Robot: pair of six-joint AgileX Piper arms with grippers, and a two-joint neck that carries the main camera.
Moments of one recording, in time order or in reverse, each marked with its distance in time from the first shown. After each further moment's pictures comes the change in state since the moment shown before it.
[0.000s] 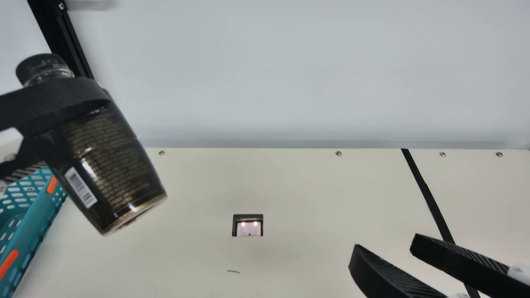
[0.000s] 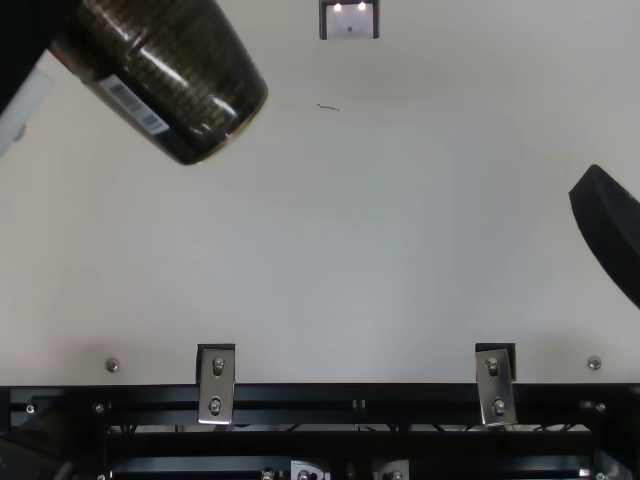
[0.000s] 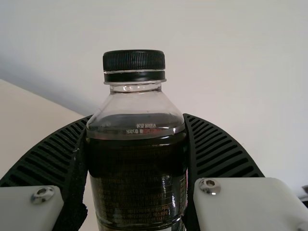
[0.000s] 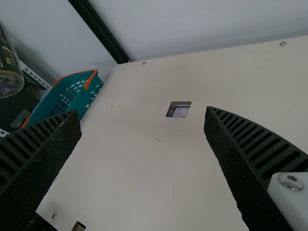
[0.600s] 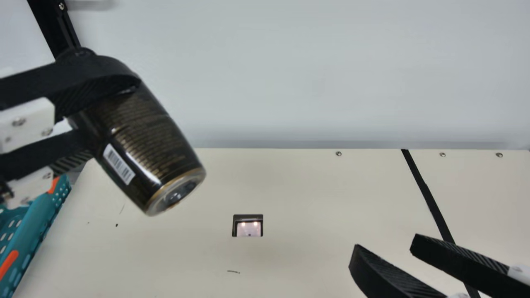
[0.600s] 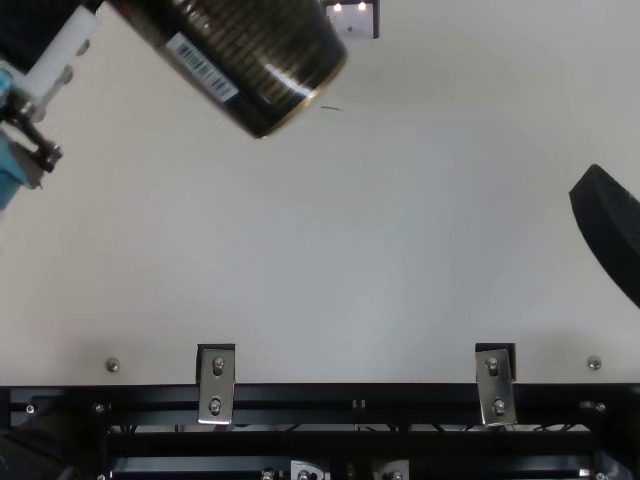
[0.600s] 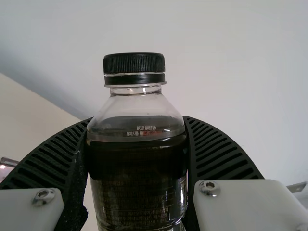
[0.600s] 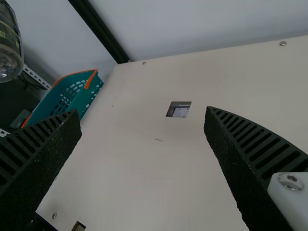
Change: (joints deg) left arm -5.6 5.0 -1.9 -3.8 -6.4 -7.1; right arm 0.0 0.0 0.0 0.0 0.0 0.0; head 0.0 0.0
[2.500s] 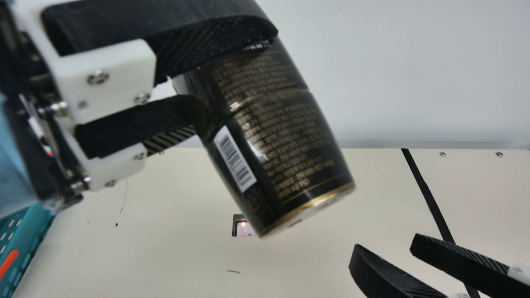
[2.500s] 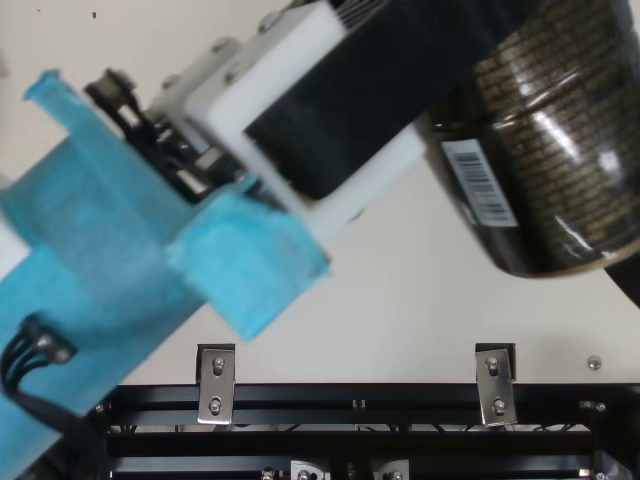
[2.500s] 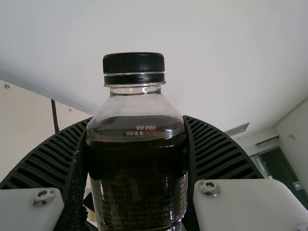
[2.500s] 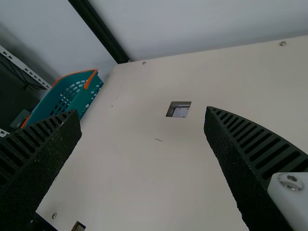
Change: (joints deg) left arm -19.9 7.1 -13.7 11.2 0.6 -15.5; right arm 0.0 0.0 0.0 0.0 0.0 0.0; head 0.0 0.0
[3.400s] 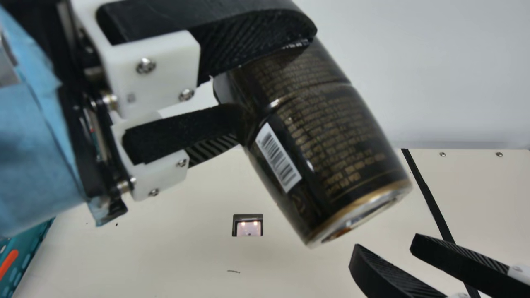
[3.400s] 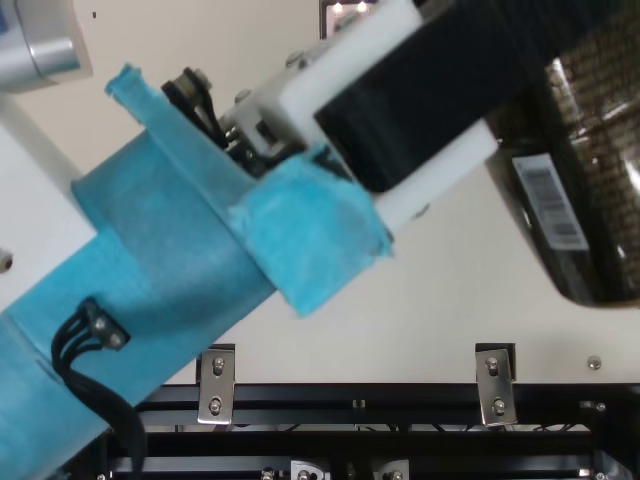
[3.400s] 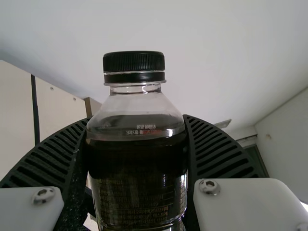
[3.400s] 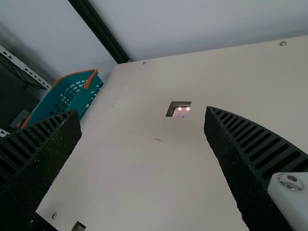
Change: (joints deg) left arm -0.1 1.9 -0.6 -12.0 -0.9 5.9; right arm 0.0 0.0 0.0 0.0 0.0 0.0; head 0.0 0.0
